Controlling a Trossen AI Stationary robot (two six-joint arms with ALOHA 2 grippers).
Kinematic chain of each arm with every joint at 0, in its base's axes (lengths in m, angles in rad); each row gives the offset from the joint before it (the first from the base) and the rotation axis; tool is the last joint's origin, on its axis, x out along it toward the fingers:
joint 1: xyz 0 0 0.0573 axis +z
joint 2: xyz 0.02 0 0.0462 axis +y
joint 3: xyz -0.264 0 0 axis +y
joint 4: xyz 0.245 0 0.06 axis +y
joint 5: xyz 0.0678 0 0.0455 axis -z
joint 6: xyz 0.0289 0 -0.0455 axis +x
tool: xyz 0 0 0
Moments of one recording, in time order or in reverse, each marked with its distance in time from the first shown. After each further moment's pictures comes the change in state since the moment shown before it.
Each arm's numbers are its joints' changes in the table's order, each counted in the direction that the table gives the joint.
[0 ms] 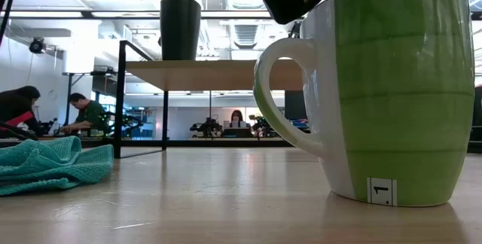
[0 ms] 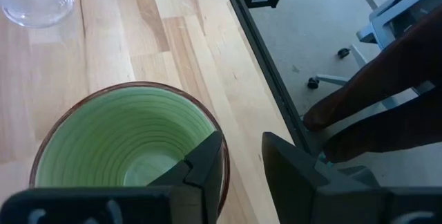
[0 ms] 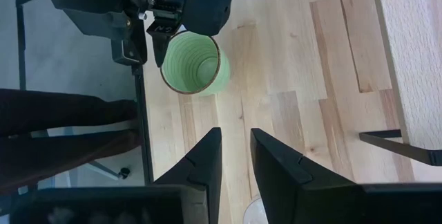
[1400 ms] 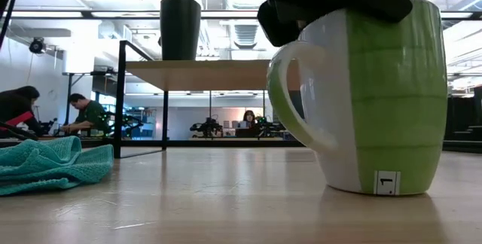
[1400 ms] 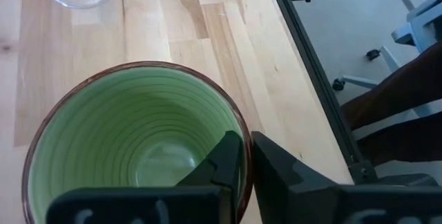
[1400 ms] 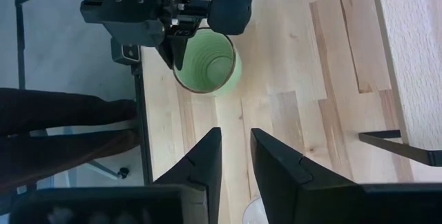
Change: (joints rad) left arm 0.030 0.023 0.029 -0.012 -0.071 -0.012; right arm 0.000 0.000 0.000 0.000 0.001 -0.004
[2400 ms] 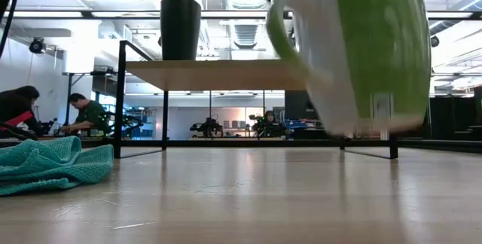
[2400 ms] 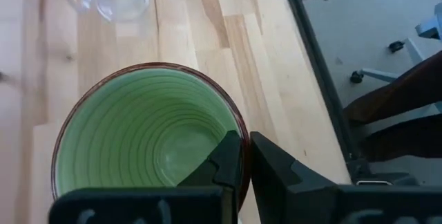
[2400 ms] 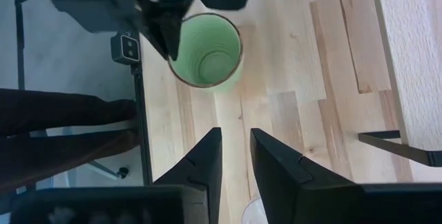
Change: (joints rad) left arm 0.005 -0.010 -0.223 0.299 -0.058 0.008; right arm 0.000 0.000 0.000 0.000 0.000 -0.003
